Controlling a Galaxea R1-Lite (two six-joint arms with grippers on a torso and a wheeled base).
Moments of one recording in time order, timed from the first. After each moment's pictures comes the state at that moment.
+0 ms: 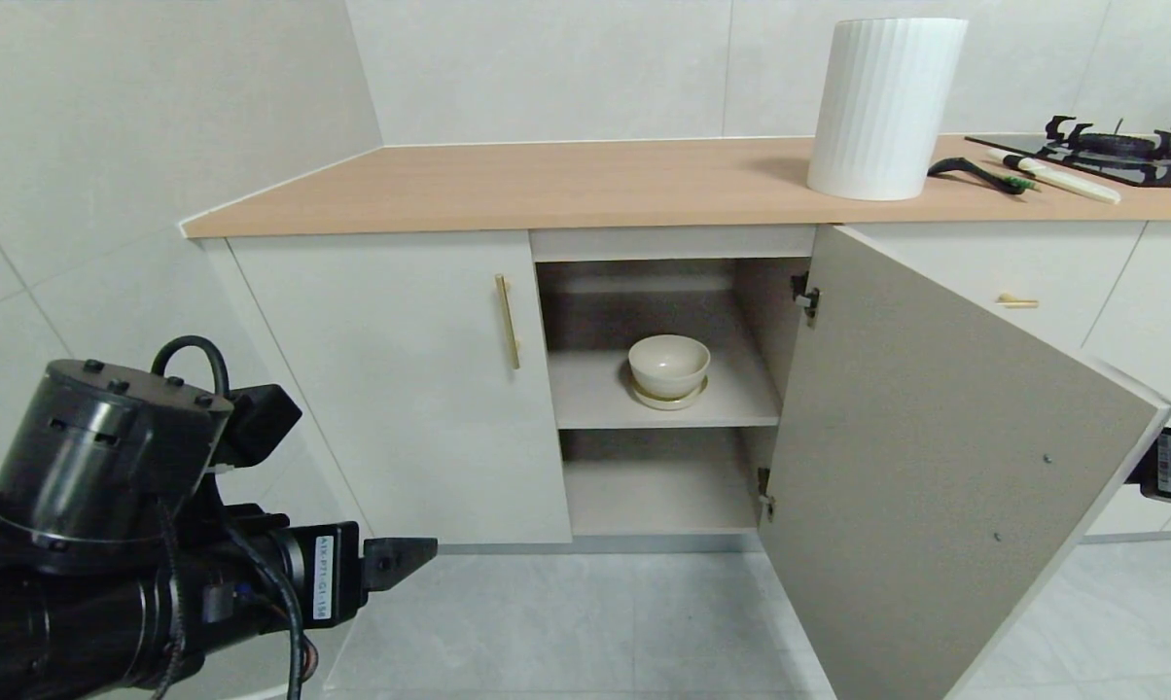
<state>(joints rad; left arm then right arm) -0.54 1.33 -0.74 0.16 0.23 -0.47 -0.06 1.46 -0.95 0.32 -0.29 0.25</state>
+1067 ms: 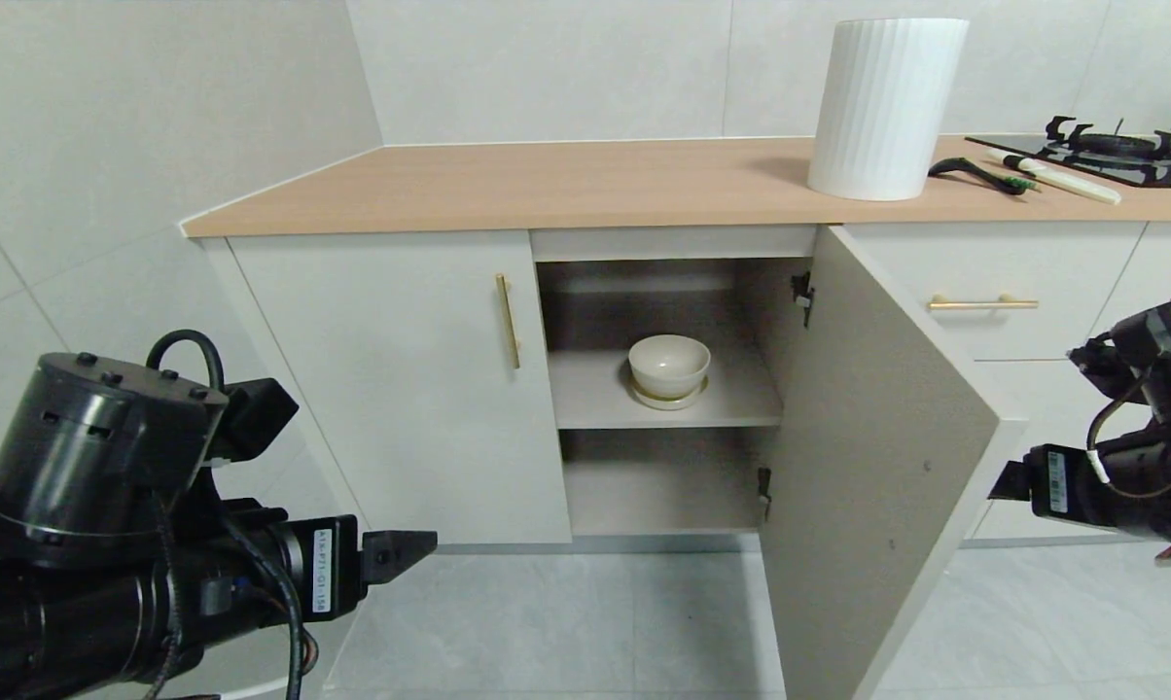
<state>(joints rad) -0.54 1.33 -0.75 0.16 0.23 -0.48 0.23 1.49 -0.90 0.26 -0.26 0.39</state>
